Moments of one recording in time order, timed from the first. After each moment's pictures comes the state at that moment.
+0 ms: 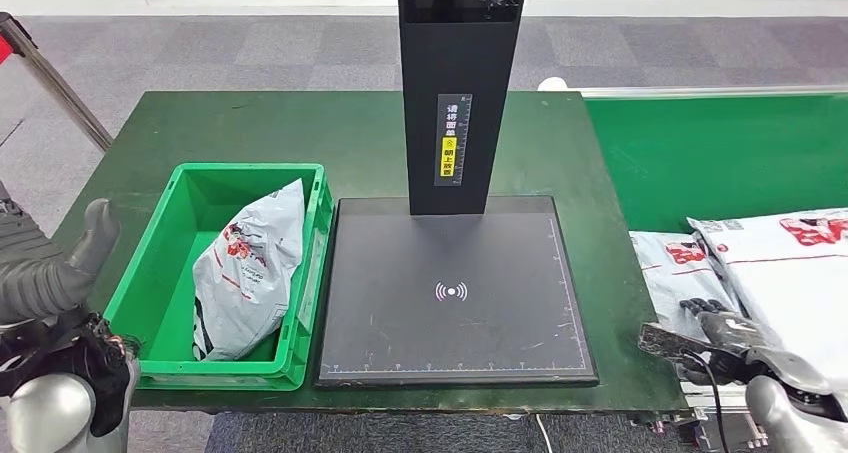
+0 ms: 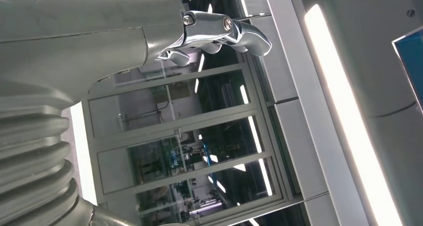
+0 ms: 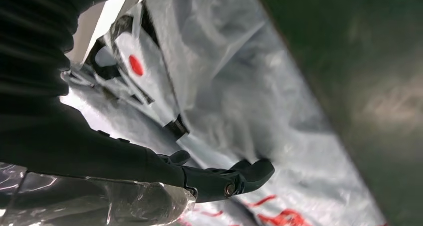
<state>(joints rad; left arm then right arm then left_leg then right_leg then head) -0.20 0.02 -0.14 -1.87 -0.15 0.30 -0.51 -0.06 -0.59 -0.17 -1.05 0.97 0.23 -0.16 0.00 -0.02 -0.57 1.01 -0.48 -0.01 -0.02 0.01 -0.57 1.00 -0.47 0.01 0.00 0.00</state>
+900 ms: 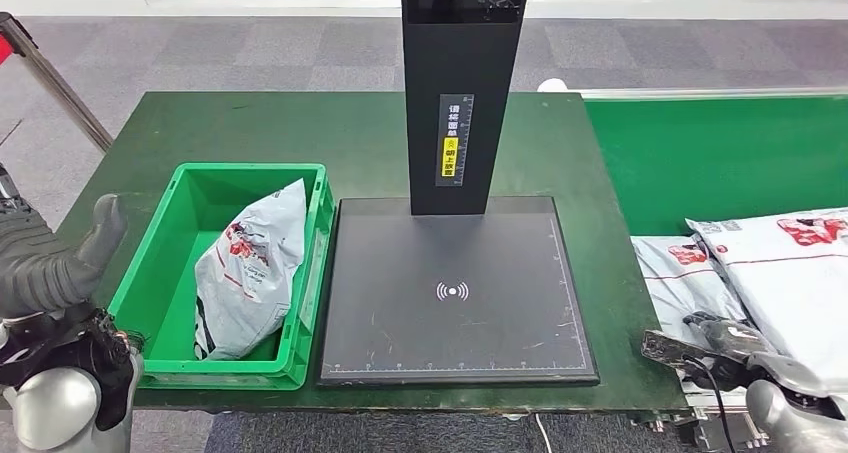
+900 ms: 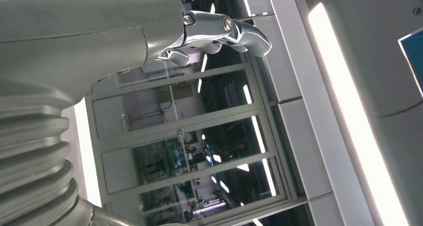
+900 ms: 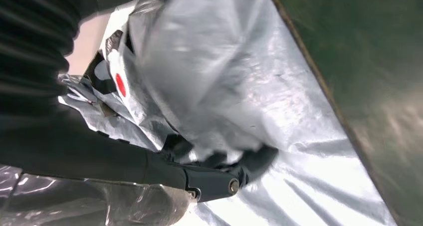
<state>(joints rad) -0.21 0.02 -0.14 -1.85 -0.16 0.31 -0.51 -0.08 -0.65 -0.05 -0.89 0.93 0.16 -0.11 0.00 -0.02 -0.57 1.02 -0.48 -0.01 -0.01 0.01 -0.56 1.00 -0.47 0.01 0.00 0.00</state>
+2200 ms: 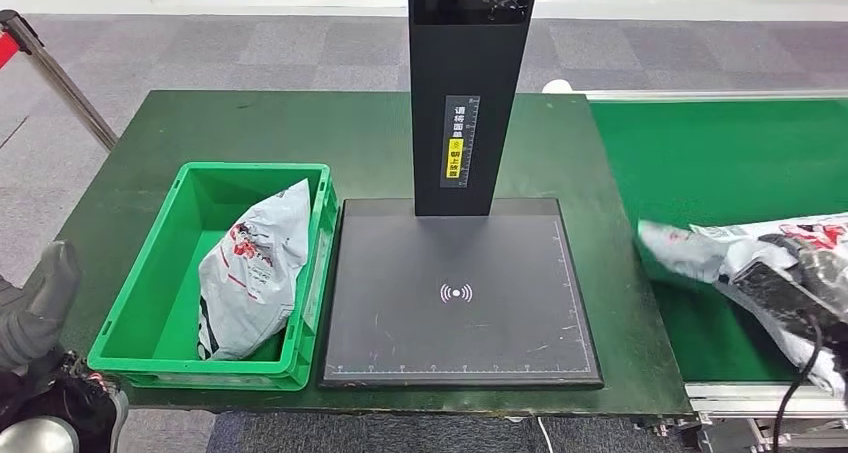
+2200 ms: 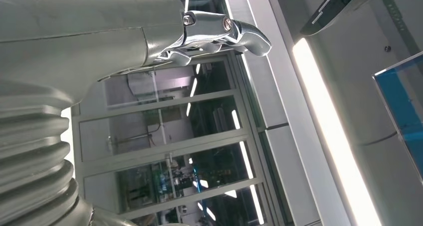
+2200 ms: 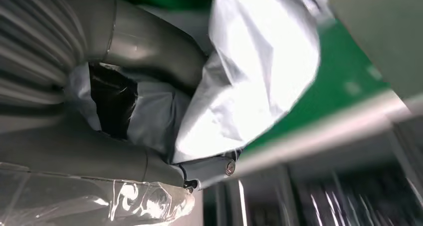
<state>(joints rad) -0.08 0.03 -0.11 -1.97 -0.15 0.38 -0.60 0.12 -0.57 -0.62 -1.59 0.61 0.23 -0.21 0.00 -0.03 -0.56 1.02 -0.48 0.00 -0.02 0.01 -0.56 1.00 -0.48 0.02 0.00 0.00</state>
